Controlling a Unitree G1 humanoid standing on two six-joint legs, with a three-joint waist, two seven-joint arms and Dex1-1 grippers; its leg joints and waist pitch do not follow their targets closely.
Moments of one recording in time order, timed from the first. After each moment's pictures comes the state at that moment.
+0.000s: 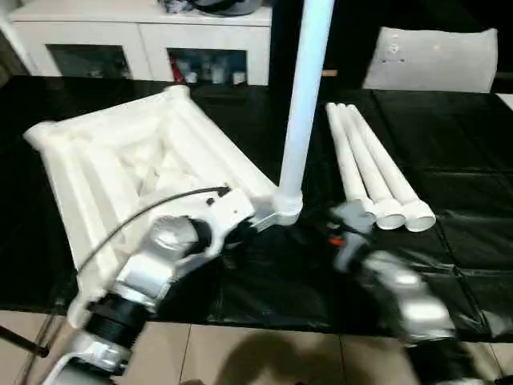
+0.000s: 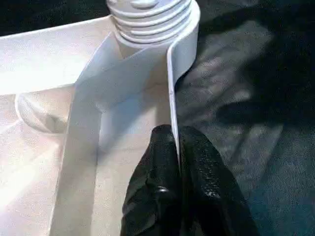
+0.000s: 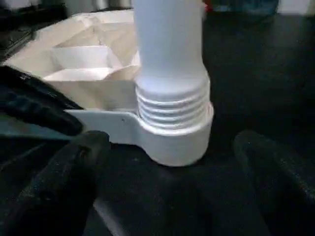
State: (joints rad) left arm -0.45 0.36 -0.31 0.23 0.13 0.35 -0.86; right arm -0.24 -0.25 0.04 0.32 0.21 0.08 0.78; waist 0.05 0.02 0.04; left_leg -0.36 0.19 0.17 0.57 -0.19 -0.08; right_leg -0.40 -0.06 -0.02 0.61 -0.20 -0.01
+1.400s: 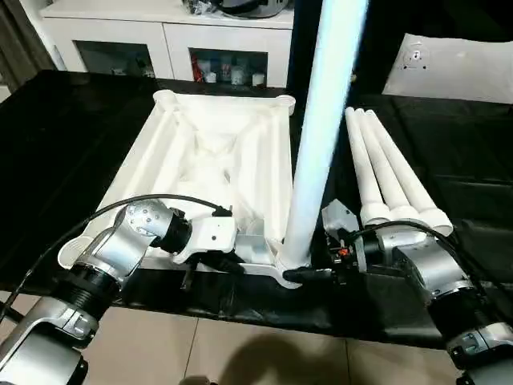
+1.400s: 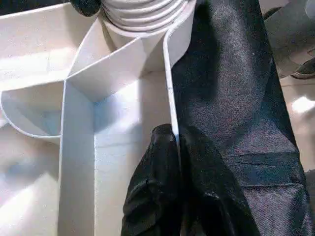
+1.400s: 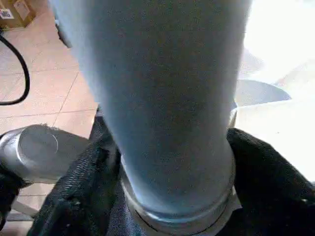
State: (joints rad) left arm -0.57 0.52 -0.45 0.44 0.08 -0.09 -1.36; right arm -0.48 -0.41 0.27 0.49 0.21 0.09 1.36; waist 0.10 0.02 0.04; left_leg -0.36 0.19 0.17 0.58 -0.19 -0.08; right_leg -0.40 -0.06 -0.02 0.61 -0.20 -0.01
